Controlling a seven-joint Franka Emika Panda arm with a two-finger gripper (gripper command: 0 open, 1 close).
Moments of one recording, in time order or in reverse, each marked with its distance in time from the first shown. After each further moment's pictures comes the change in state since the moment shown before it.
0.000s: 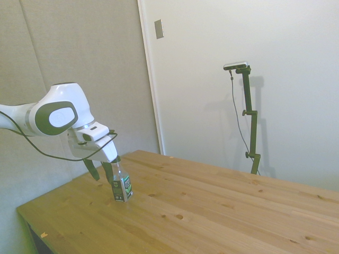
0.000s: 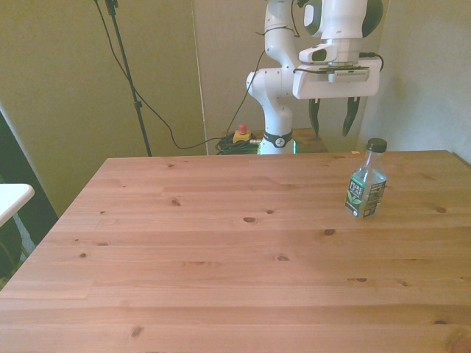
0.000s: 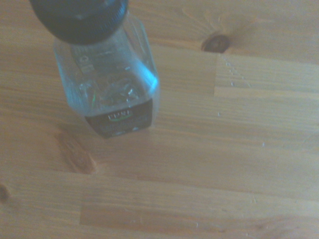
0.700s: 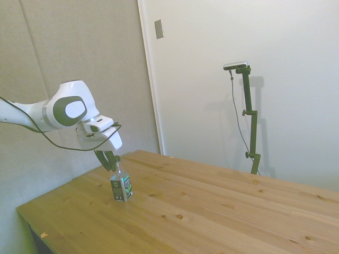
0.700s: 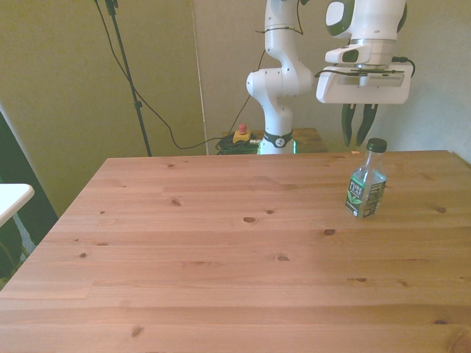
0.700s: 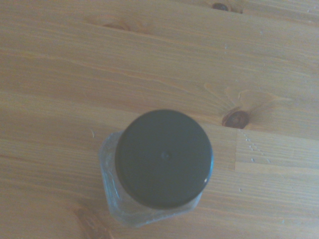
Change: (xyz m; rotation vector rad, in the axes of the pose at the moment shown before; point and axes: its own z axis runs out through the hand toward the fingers) arm 0.017 -0.069 0.009 -0.024 0.047 -0.001
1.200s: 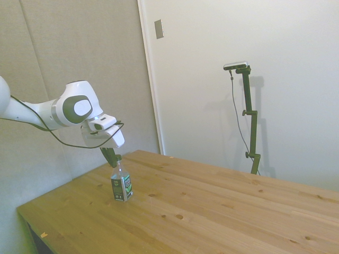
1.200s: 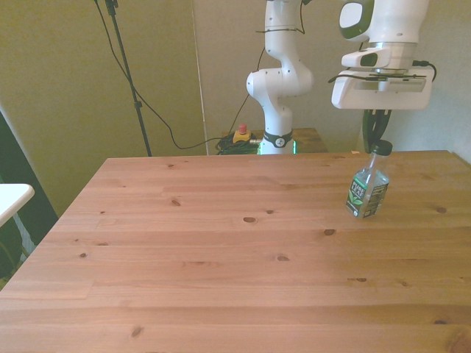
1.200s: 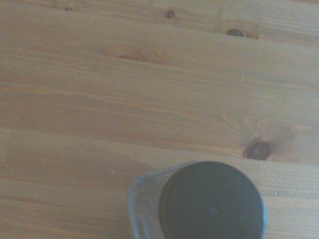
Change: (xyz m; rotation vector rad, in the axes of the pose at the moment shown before) arm 0.006 -0.046 0.006 0.003 0.017 0.029
